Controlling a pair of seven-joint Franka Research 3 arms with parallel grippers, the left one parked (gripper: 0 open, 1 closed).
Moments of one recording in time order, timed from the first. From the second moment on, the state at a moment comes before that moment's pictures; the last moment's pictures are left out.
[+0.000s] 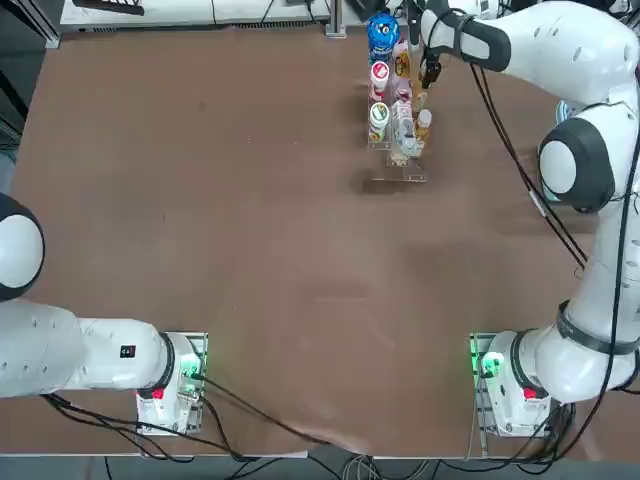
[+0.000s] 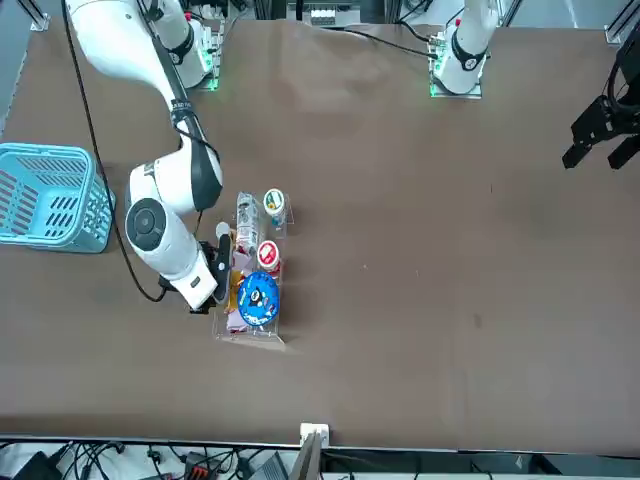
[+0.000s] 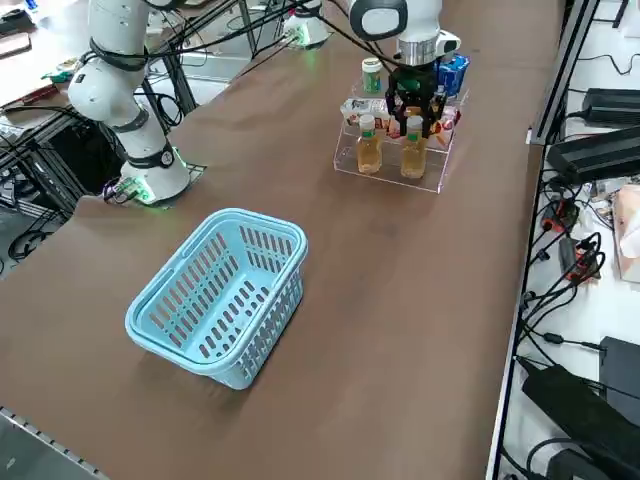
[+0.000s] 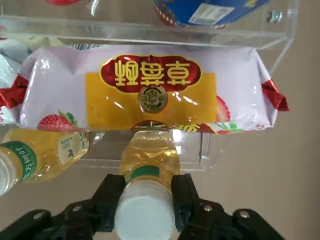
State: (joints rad) arm 0.32 0.62 0.01 -1.45 -0.04 2.12 -1.21
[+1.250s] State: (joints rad) arm 0.33 0.64 0.01 -1.45 -0.04 2.14 -1.21
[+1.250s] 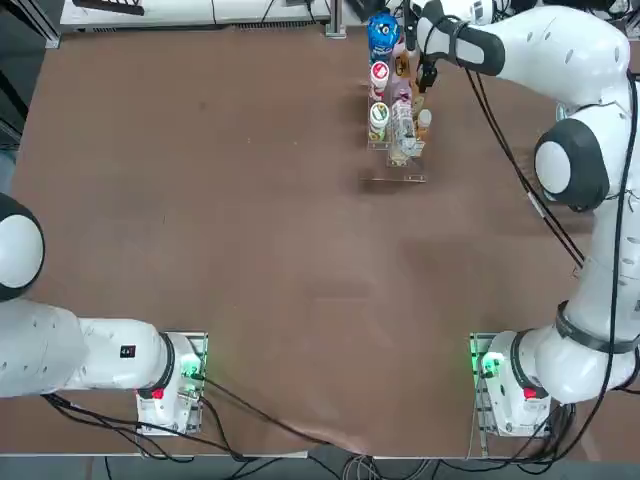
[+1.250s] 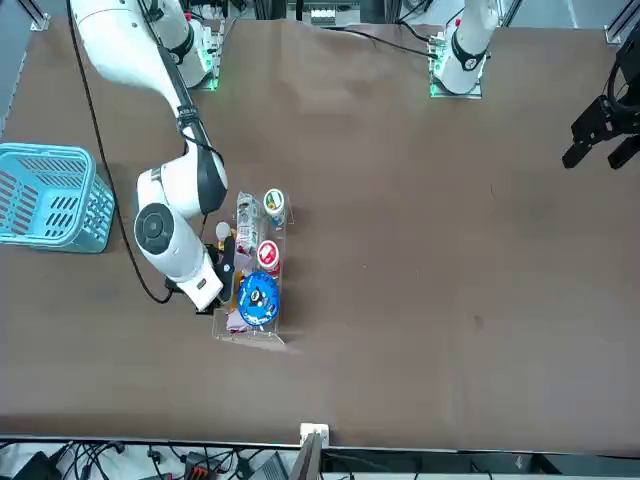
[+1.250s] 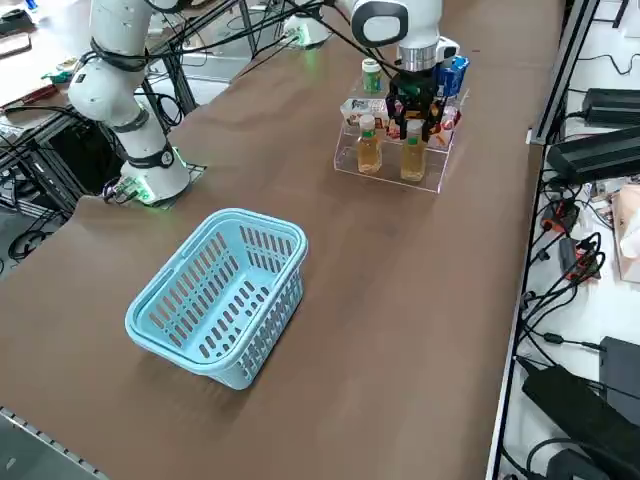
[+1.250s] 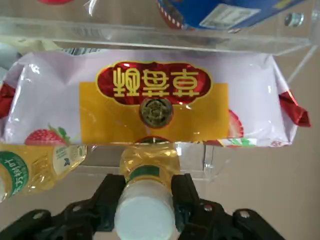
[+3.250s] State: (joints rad) arm 0.12 0.48 -0.03 -1.25 0.19 1.72 -1.04
